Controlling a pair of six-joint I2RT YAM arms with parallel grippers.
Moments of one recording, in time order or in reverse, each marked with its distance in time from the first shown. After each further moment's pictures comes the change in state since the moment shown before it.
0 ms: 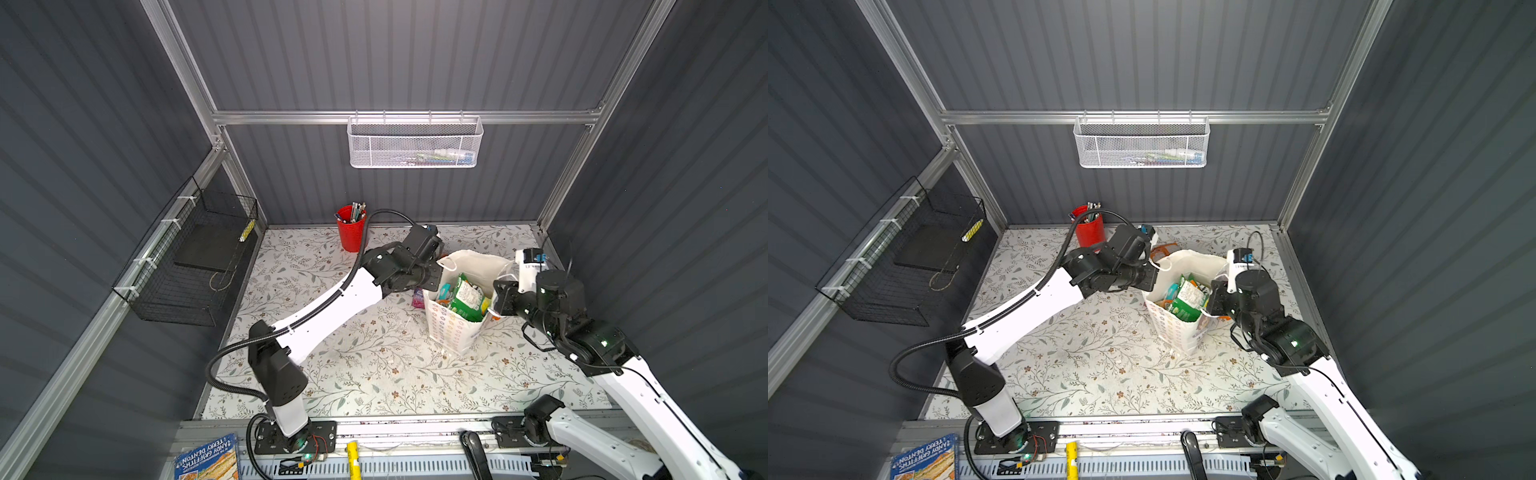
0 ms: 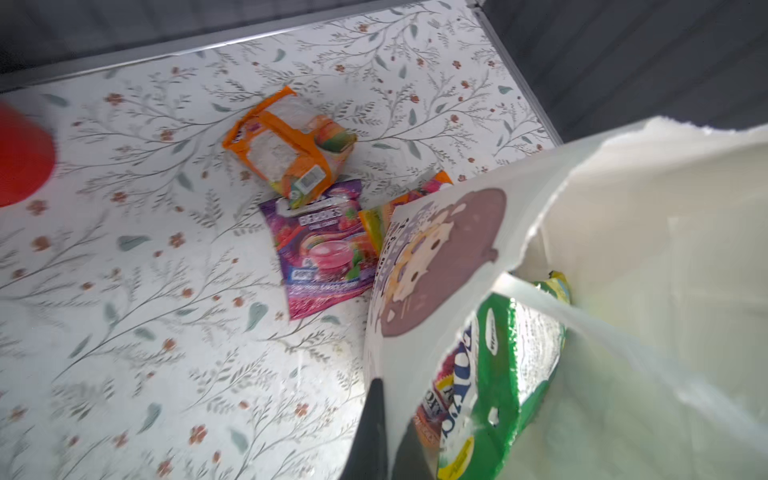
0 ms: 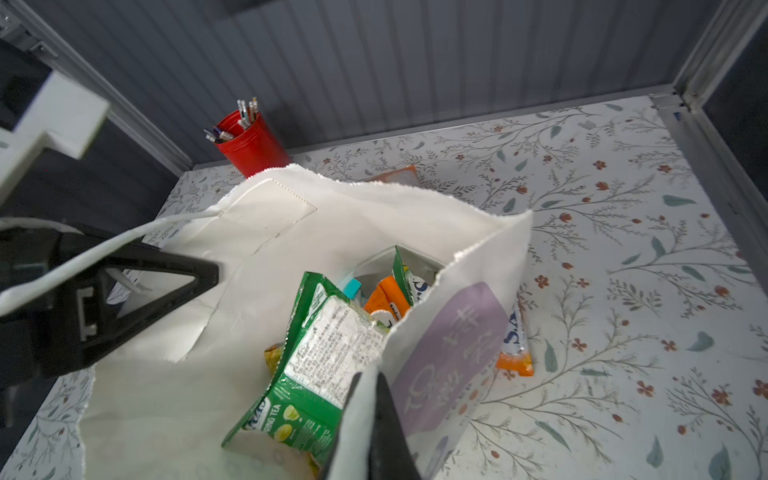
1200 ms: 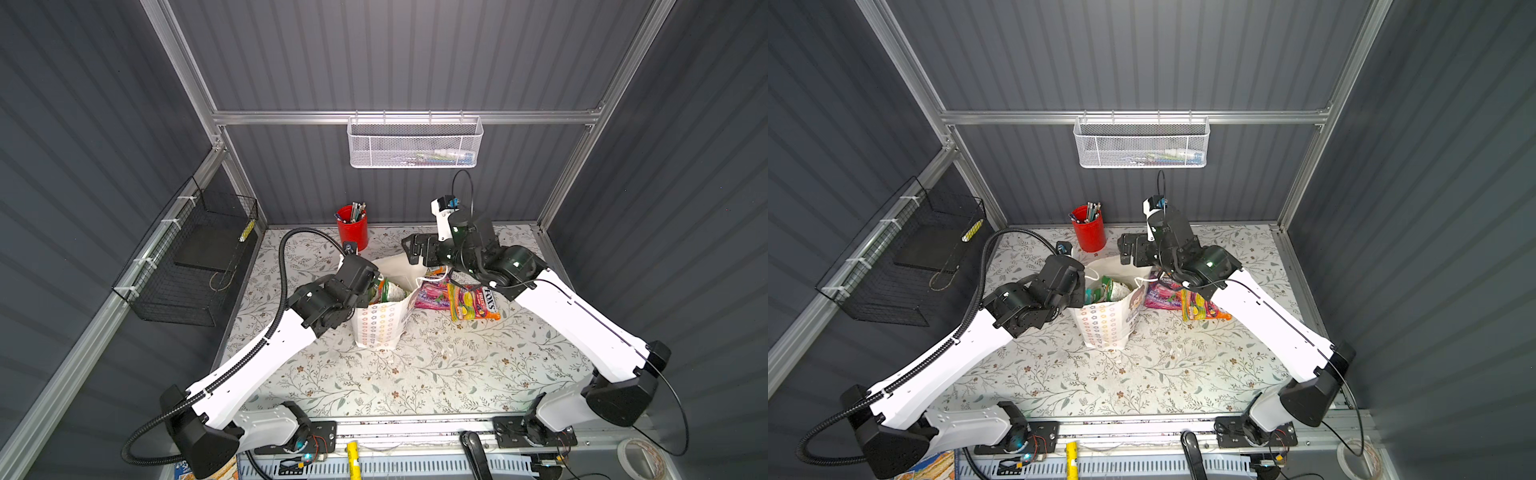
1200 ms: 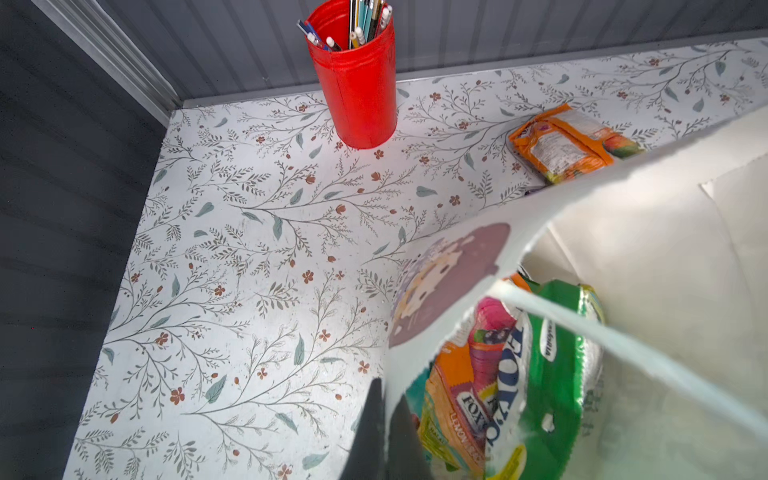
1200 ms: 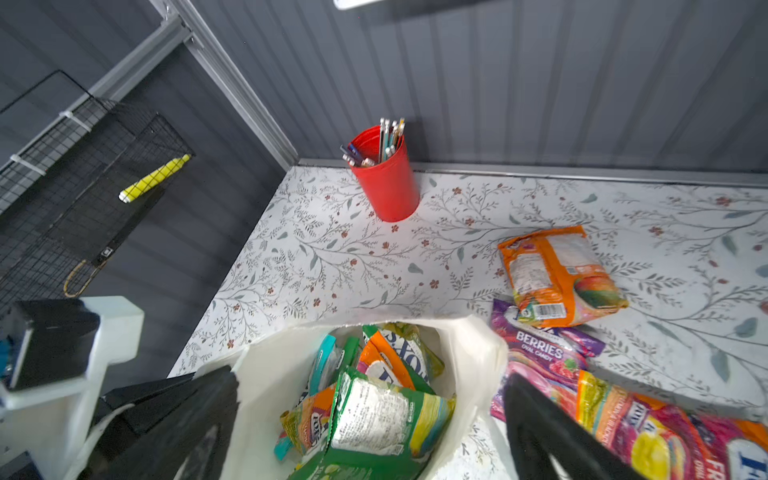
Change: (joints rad) left arm 0.140 -0.466 -0.544 0.013 -0.397 -0.005; right arm 0.217 0.578 0.571 0.043 0.030 0.047
